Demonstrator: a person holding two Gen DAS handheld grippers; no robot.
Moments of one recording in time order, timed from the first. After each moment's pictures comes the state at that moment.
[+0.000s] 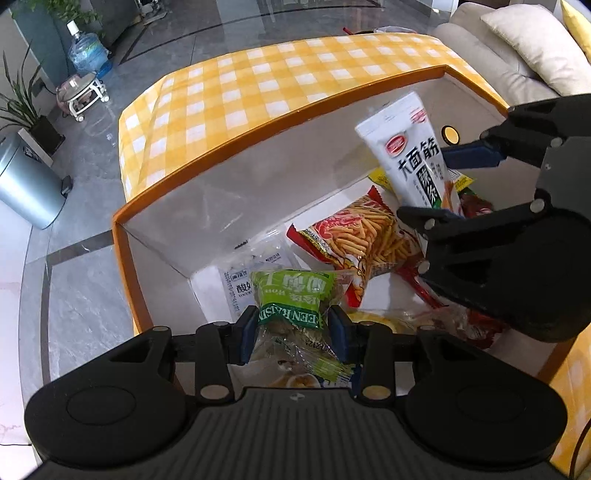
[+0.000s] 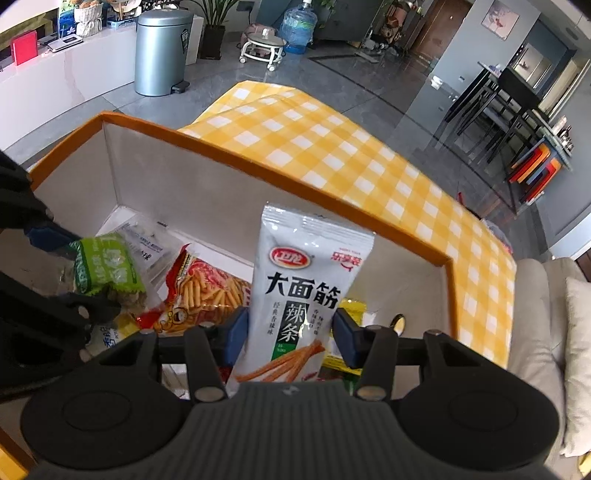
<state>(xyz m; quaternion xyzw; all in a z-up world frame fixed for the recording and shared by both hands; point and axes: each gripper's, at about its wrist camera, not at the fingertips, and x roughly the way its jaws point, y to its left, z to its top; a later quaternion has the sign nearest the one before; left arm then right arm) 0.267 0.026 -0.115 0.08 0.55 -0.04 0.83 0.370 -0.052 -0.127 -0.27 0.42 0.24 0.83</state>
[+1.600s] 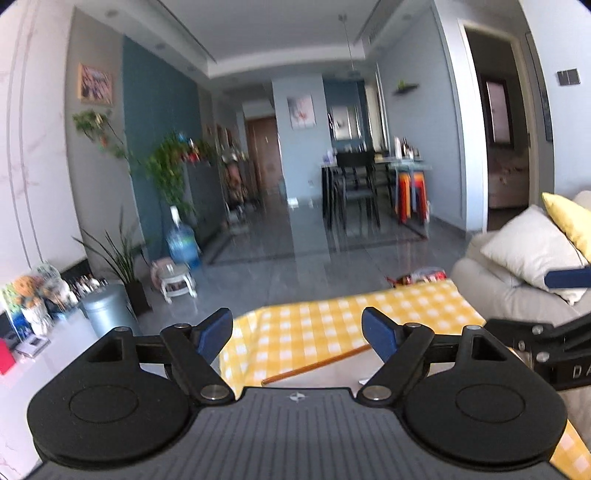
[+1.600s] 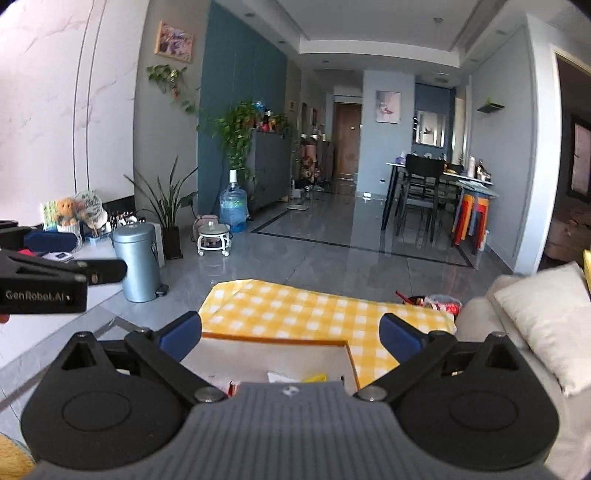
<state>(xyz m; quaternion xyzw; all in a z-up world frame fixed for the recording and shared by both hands) 0.088 0.012 0.065 0.07 0.17 0.05 0.98 0.174 -0.165 0.056 -0.04 0.19 0.20 0.96</state>
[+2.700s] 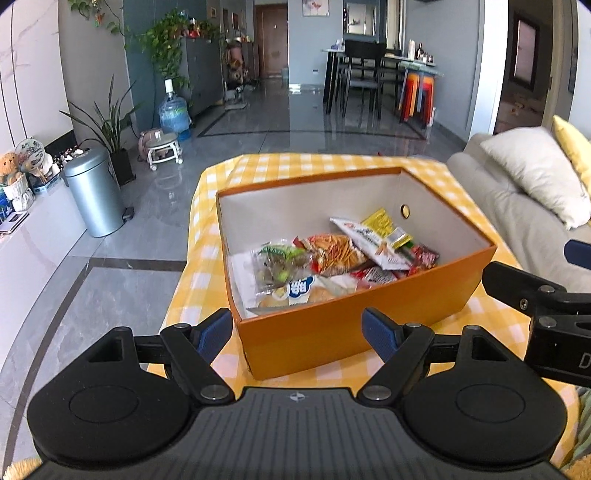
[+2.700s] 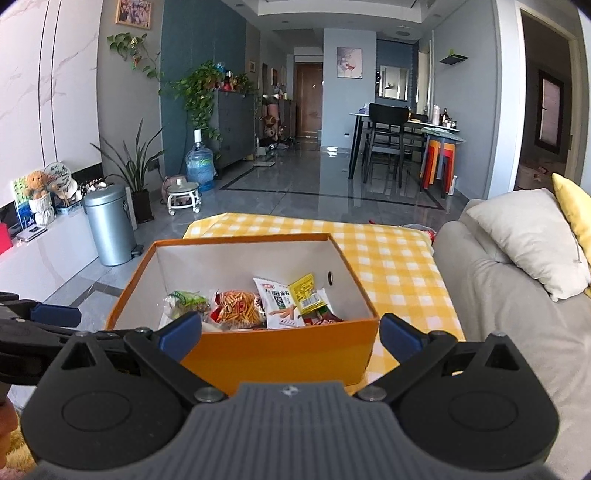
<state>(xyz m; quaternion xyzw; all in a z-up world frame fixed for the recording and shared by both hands) 0.082 0.002 -0.048 0.00 0.36 0.06 0.93 0.129 -0.166 -0.041 -0.03 0.26 0.14 0.95</state>
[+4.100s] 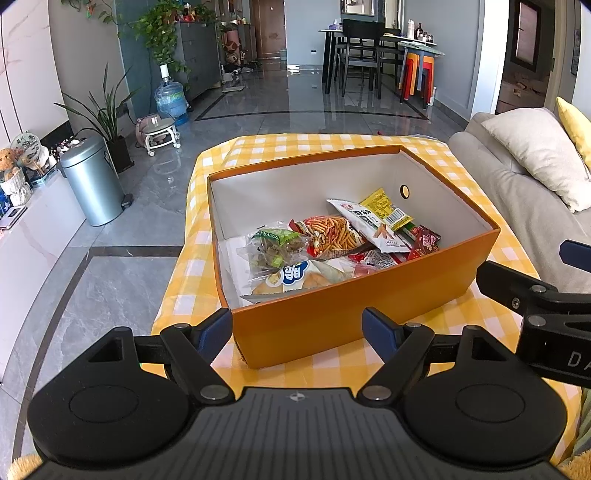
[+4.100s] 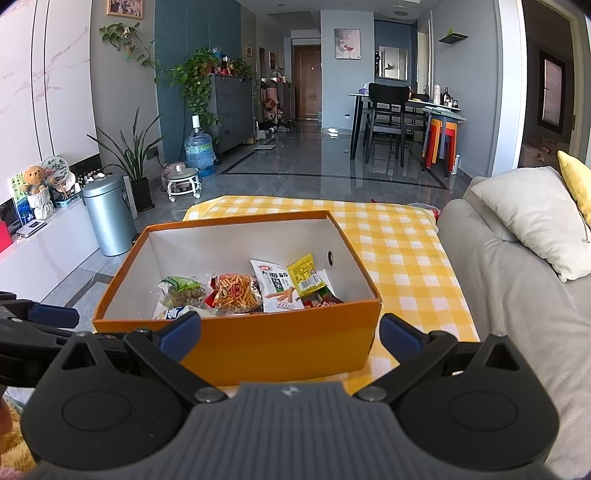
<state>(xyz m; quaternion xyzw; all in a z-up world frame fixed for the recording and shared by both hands) 0.094 -0.009 -0.048 0.01 0.40 0.06 0.92 0.148 -0.174 -0.058 -0.02 0.29 0.14 0.95</state>
